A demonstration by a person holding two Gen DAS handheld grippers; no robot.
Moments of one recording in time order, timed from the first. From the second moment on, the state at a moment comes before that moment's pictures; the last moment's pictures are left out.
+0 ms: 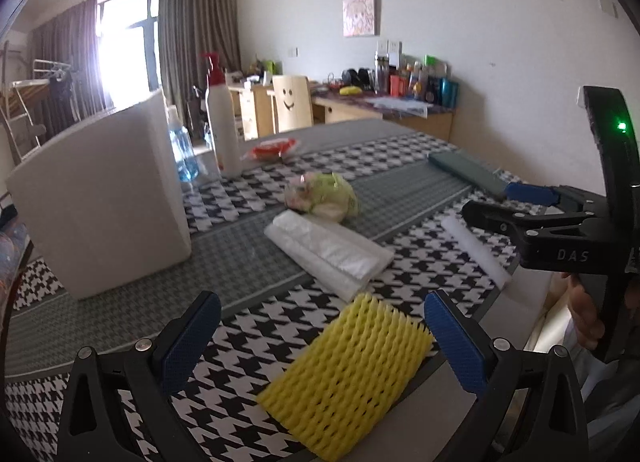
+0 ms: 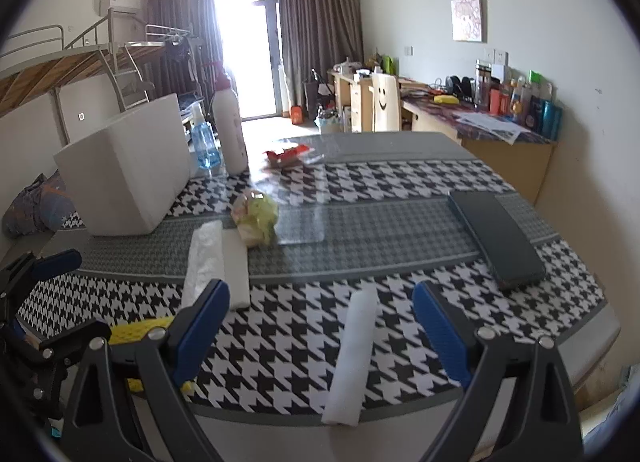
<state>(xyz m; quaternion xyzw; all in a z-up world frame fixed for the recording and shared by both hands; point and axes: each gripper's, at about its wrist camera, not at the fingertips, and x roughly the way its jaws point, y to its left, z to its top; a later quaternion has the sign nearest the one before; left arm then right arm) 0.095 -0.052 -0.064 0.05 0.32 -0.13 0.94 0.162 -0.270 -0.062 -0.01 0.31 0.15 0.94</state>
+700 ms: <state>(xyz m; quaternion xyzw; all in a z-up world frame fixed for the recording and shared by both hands) 0.095 -0.070 -0.093 0.10 0.39 -0.16 0.90 0.164 -0.279 -0.090 0.00 0.36 0.13 0.92</state>
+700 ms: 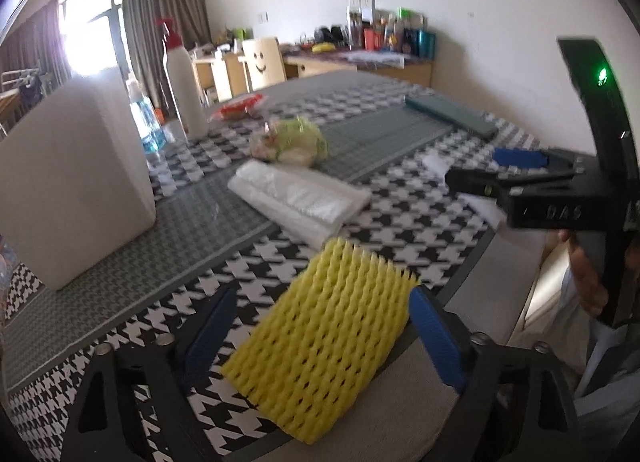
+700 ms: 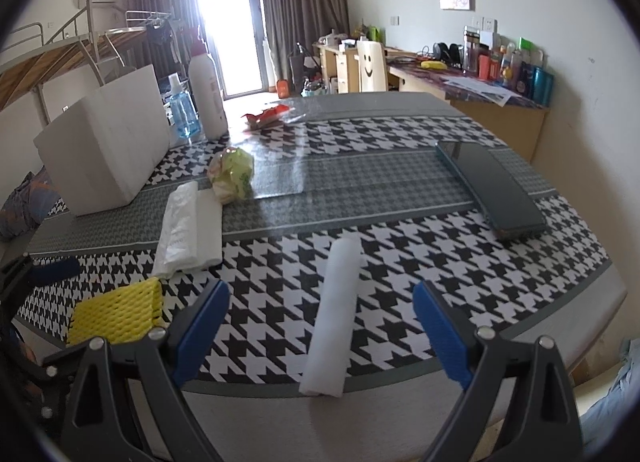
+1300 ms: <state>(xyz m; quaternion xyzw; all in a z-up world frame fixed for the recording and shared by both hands) 0.094 -0.068 -0.096 0.07 0.40 -0.19 0.89 0.160 -0.280 -0.091 0.00 0.37 0.13 0.92</state>
